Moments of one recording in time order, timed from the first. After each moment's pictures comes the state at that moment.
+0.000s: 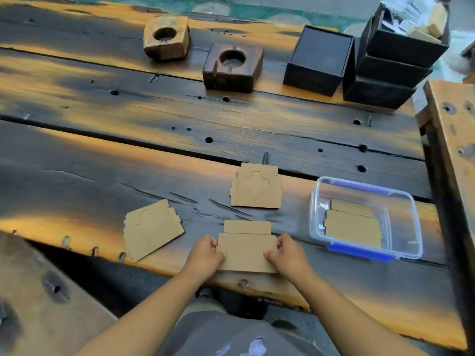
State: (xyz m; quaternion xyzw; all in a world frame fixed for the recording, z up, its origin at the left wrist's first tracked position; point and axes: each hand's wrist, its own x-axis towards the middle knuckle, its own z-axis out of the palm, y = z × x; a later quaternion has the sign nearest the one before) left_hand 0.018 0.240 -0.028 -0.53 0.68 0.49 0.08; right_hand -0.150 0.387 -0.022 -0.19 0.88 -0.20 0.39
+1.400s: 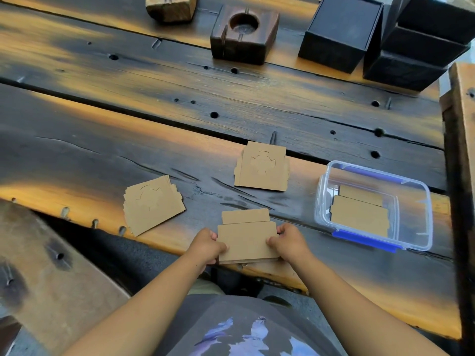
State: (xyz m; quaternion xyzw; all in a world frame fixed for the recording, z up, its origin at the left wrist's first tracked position) left_hand 0.024 0.257 -0.040 -0.61 0.52 0.58 0.12; right_hand -0.149 0.383 -0.040 -0.11 0.86 -0.22 0.45
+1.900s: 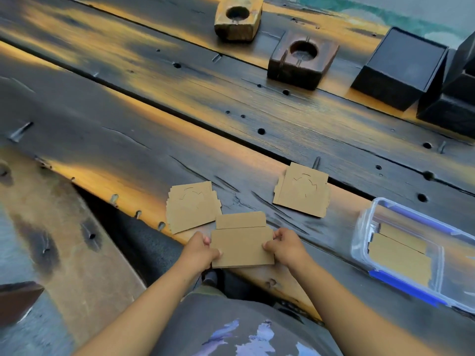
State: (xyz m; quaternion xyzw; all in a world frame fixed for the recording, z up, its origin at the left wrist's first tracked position) left_hand 0.099 0.217 -0.004 -0.65 0.46 0.60 0.00; right_hand -0.106 0.305 -0.014 -0.17 0.81 -0.23 0.51
